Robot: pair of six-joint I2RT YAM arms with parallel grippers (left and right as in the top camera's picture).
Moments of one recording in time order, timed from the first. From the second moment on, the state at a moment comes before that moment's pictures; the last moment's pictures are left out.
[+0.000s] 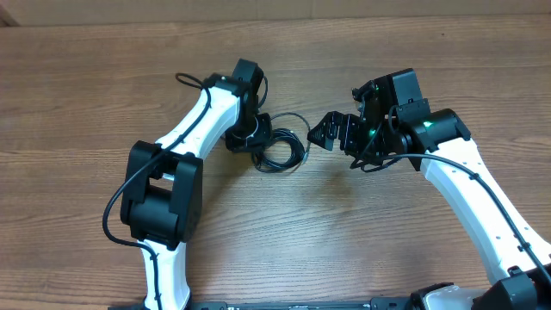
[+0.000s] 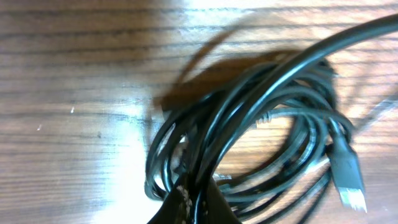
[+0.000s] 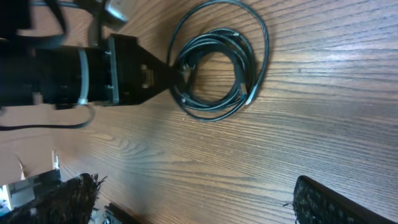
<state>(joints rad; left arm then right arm) -0.34 2.11 1.64 -1.04 0.23 -0.47 0.30 1.50 1.25 -0.84 -0.51 0.51</state>
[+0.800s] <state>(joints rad) -0.34 2.12 2.09 -1.35 0.54 -0.38 0.30 1.50 1.25 -0.75 -0.54 0.51</state>
